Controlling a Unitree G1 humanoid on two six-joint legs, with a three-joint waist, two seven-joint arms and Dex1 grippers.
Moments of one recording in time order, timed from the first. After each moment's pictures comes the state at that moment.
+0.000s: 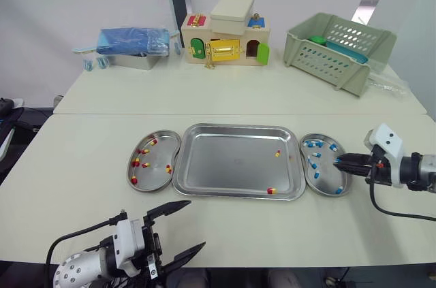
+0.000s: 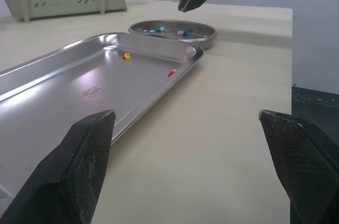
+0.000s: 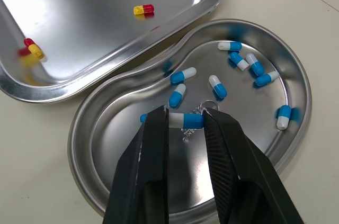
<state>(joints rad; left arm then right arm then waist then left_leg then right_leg) 0.44 0.56 0.07 -0.31 -0.49 -0.31 -1.12 -0.17 -0.97 -0.21 -0.18 0.33 0.64 1.06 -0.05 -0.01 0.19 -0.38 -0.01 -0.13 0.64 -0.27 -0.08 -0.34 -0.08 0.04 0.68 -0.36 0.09</state>
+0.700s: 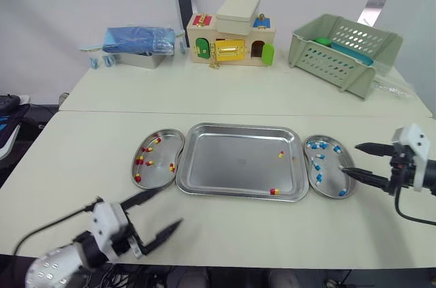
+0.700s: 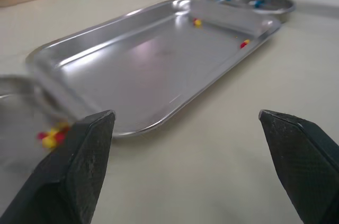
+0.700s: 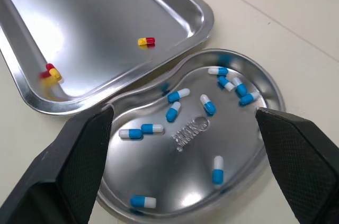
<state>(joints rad) 0.46 0.67 0.34 -0.36 -0.53 -0.03 -0.87 -0.06 -0.97 -0.42 -0.04 0.43 0.47 1.17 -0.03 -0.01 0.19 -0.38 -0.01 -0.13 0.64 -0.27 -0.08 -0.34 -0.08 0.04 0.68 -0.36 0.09</state>
